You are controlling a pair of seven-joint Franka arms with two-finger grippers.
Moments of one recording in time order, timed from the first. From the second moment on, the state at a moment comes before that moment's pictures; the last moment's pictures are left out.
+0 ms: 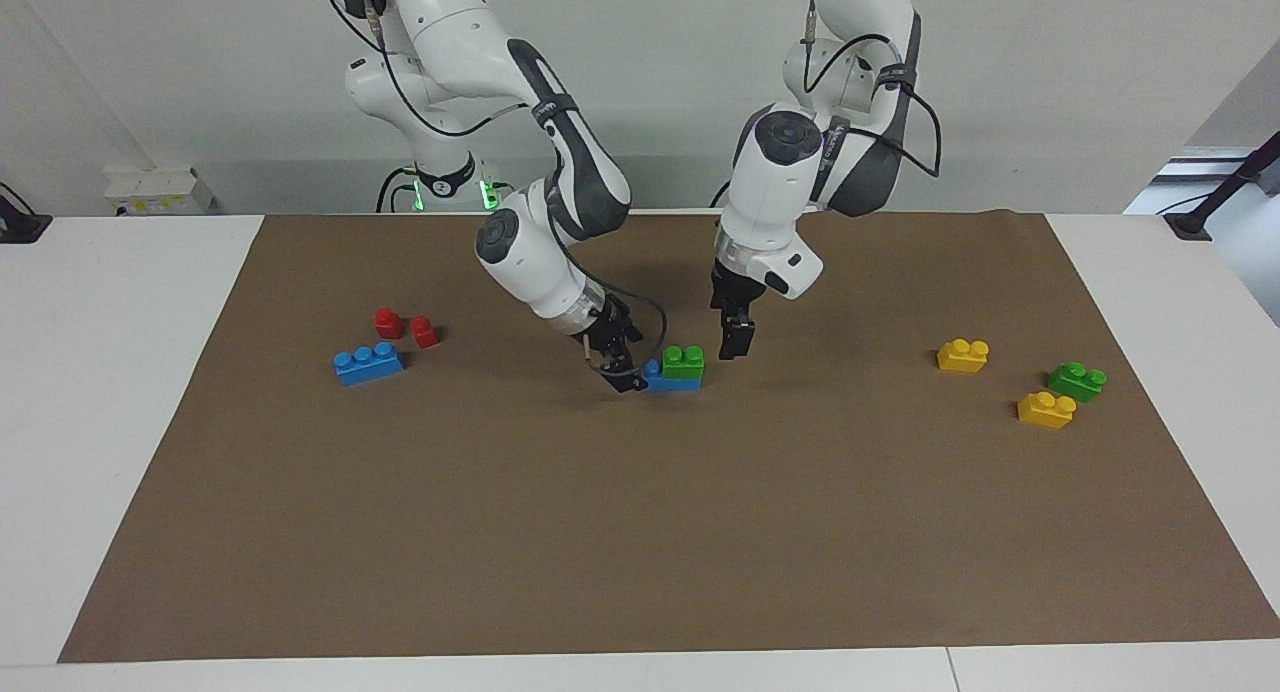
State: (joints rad) left arm -0.52 0.18 -0.05 -1.87 -0.07 2.12 -2.09; right arm 0.47 0.34 0.08 -2.00 0.77 2.53 1.47
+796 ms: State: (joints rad) left arm -0.60 0.31 -0.05 -1.87 0.00 2.19 -2.25; right arm 0.51 0.40 0.08 -2.00 0.83 2.64 1.48
